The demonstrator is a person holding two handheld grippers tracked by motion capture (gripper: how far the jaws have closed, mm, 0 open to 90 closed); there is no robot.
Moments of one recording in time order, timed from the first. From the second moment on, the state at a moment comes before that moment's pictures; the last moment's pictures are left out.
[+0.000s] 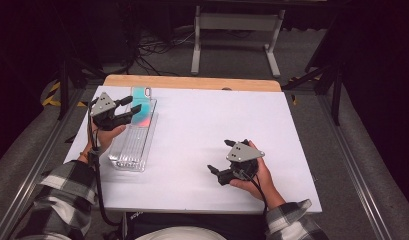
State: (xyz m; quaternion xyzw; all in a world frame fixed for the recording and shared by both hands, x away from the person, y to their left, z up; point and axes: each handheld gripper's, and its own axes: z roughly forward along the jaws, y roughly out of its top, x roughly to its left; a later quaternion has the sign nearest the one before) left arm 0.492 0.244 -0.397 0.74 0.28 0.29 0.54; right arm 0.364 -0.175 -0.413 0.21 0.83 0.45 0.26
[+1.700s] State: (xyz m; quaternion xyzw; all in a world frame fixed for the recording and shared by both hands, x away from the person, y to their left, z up) left arm 0.489 0.238 -0.397 0.75 0.28 0.27 0.54; right arm 0.365 -0.176 -0.413 0.21 0.83 0.45 0.26
